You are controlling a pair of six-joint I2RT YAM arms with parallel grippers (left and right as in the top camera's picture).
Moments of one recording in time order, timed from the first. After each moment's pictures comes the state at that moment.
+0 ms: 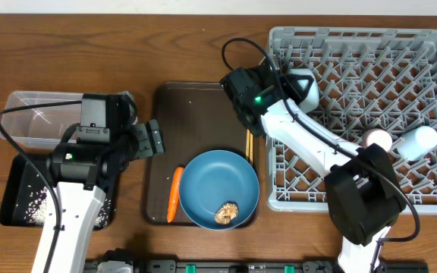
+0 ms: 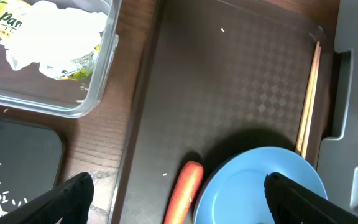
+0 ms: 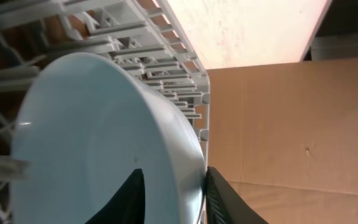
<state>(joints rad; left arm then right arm) -0.09 1.15 1.09 -0.98 0.10 -0.33 0.61 1.97 1.47 -0.76 1.24 -0.10</state>
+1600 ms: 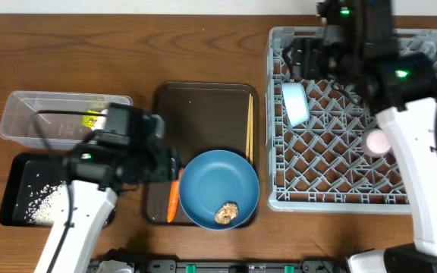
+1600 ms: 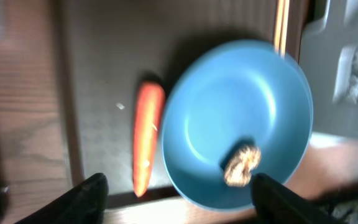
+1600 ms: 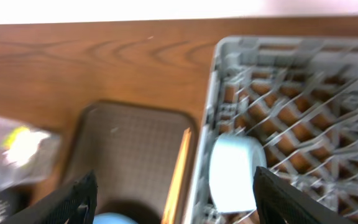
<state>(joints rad) -0.22 1.16 1.03 -1.14 0.26 -0.24 0.25 1.59 1.82 -1.02 -0.18 0.27</state>
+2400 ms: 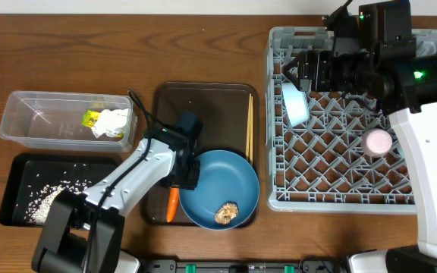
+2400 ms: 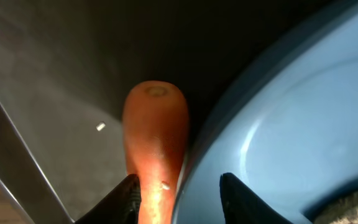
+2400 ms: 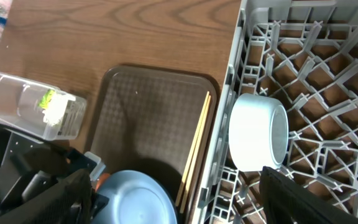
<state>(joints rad) -0.44 1.60 0.92 -0.92 0.06 -0.32 0.20 1.58 1.82 -1.14 -0.33 0.22</state>
